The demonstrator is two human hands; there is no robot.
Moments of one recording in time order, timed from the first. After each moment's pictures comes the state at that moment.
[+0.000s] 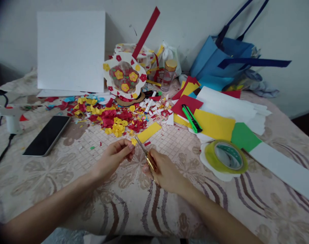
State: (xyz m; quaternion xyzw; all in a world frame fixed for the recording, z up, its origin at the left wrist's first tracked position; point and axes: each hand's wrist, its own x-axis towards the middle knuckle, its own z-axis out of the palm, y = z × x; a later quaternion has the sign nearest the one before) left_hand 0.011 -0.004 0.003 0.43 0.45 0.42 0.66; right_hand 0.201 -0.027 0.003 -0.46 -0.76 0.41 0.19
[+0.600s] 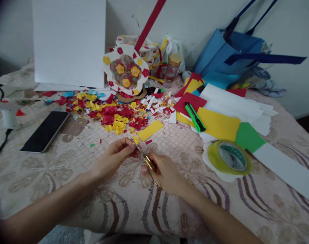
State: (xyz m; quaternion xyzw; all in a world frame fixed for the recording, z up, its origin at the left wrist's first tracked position) left_hand 0.011 -0.006 0.002 0.39 0.45 0.42 0.69; right_hand 0.196 -0.027 0.001 -0.48 -0.76 0.40 0.14
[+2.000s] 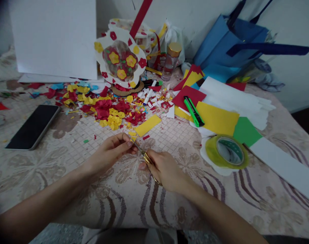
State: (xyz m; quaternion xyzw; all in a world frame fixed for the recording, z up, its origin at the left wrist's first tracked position) left_hand 0.006 -0.001 -0.003 0.39 0.39 0.40 0.73; right_hand 0.201 -0.027 0.008 -0.49 -0.76 0.41 0.11
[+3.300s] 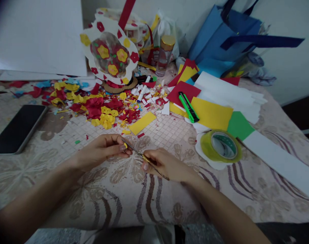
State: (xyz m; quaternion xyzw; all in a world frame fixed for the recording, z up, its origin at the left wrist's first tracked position) left_hand -0.008 0.014 -0.001 0.39 0.38 0.26 0.79; right_hand 0.221 -0.015 0.008 -0.39 -0.73 0.56 0.10
